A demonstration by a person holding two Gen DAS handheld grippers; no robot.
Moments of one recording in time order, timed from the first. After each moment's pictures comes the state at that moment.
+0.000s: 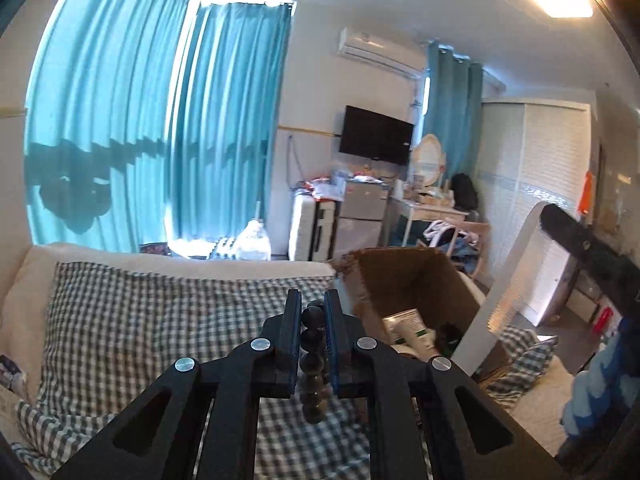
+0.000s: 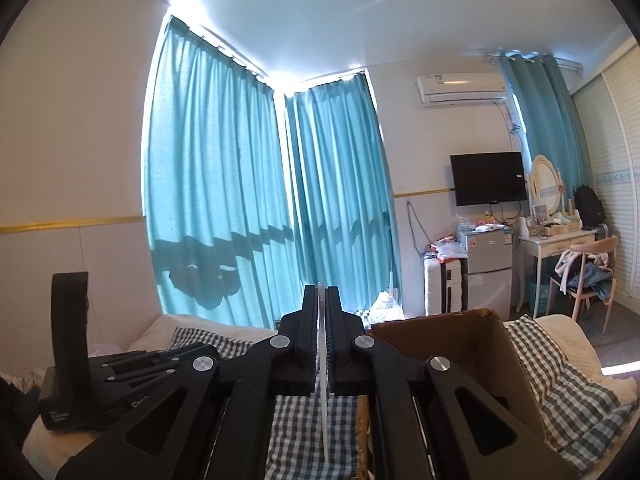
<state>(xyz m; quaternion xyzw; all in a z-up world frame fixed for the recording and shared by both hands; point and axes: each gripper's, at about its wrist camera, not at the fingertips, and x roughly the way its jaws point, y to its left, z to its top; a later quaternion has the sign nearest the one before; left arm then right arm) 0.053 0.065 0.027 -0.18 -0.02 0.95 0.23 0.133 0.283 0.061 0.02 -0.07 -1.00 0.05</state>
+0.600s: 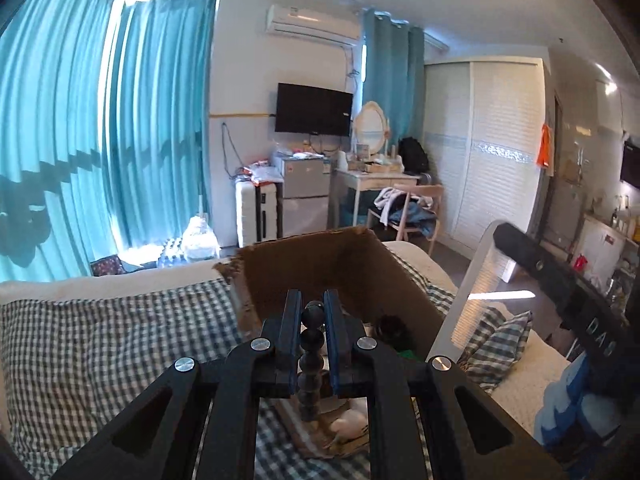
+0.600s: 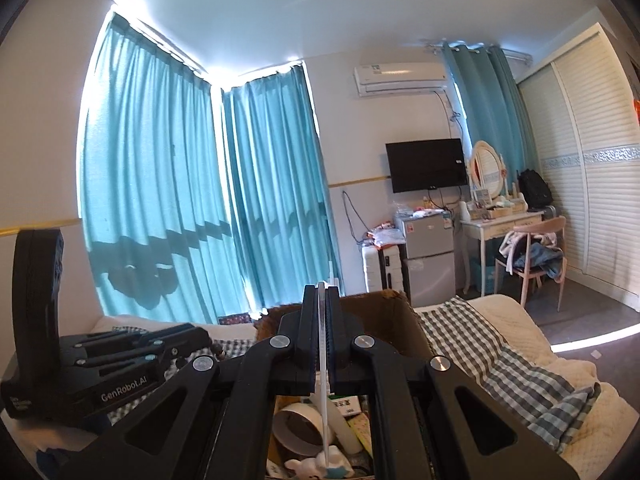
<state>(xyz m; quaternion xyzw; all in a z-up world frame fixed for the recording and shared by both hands) 0.029 0.202 0.026 -0.21 0.05 0.92 0.32 0.120 0.375 0.027 0.06 -0.09 -0.99 -0.06</state>
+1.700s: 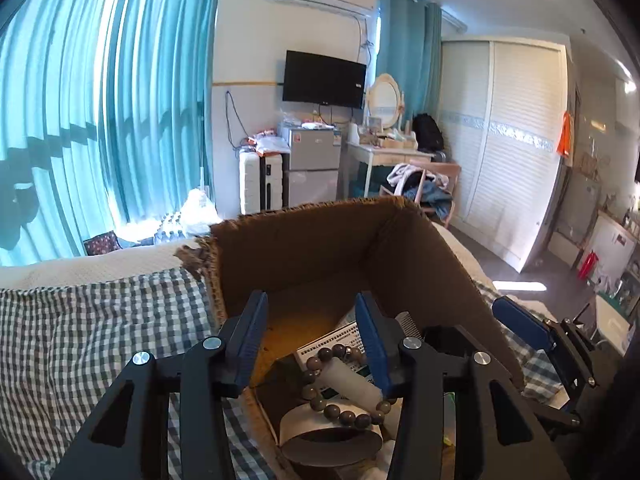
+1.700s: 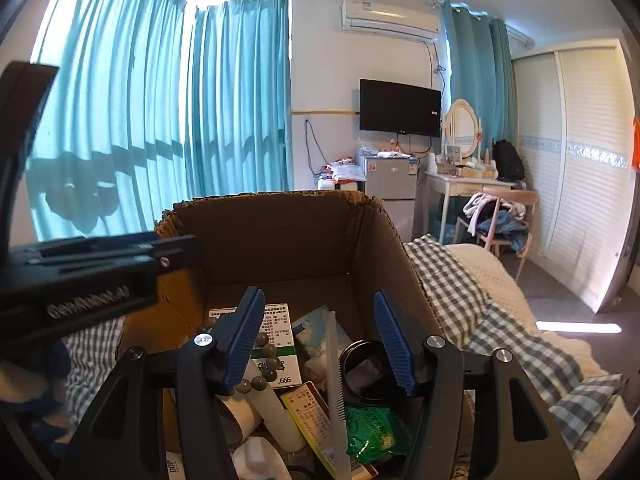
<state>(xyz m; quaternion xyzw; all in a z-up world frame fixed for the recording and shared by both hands) -0.065 0.239 -0.043 -0.25 0.05 0.92 0.30 0.033 0.385 -0.054 0.18 -0.02 -0.98 -0.13</state>
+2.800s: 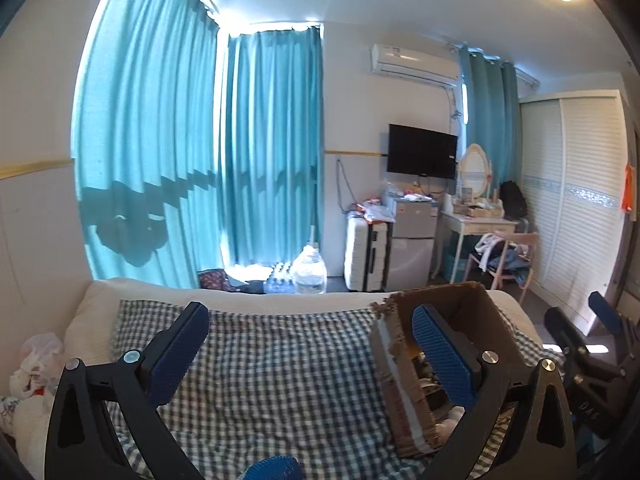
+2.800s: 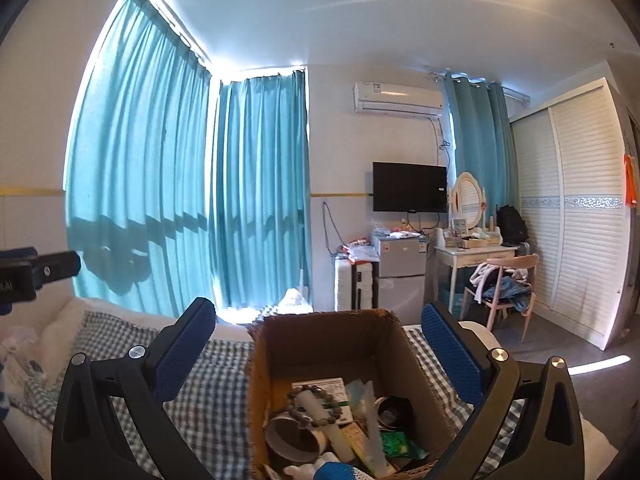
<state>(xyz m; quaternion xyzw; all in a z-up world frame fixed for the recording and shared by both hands) 0.062 0.059 0.073 -0.14 0.01 0.98 0.11 0.141 0.303 0.060 0.03 -0.02 -0.99 -0.10</state>
